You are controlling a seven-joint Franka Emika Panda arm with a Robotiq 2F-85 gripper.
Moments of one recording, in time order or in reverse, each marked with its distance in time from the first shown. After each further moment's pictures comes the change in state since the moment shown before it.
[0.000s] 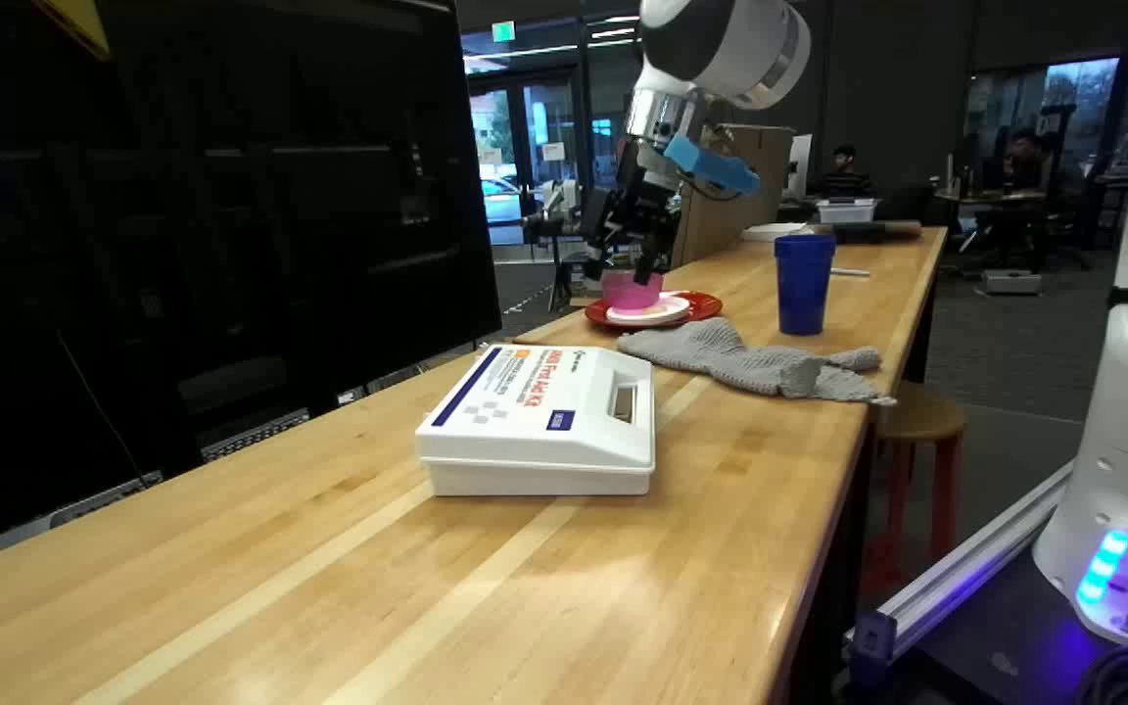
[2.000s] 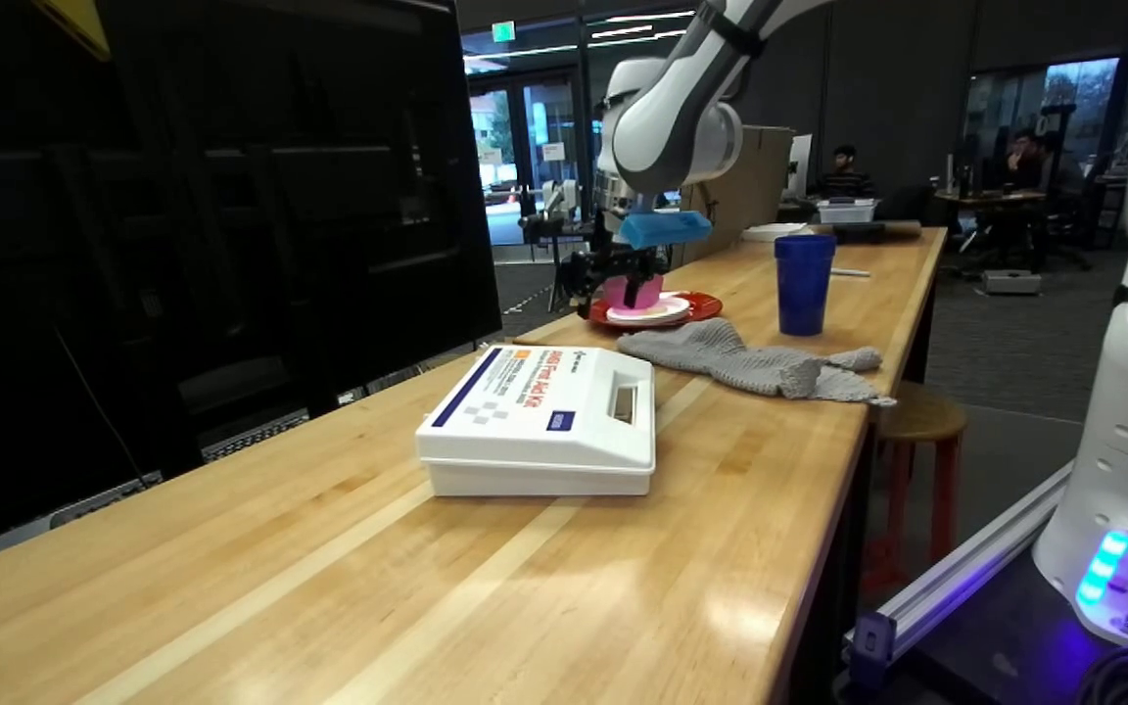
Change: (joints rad) arm -0.161 0.361 0.053 0.209 -0.454 0.193 0.319
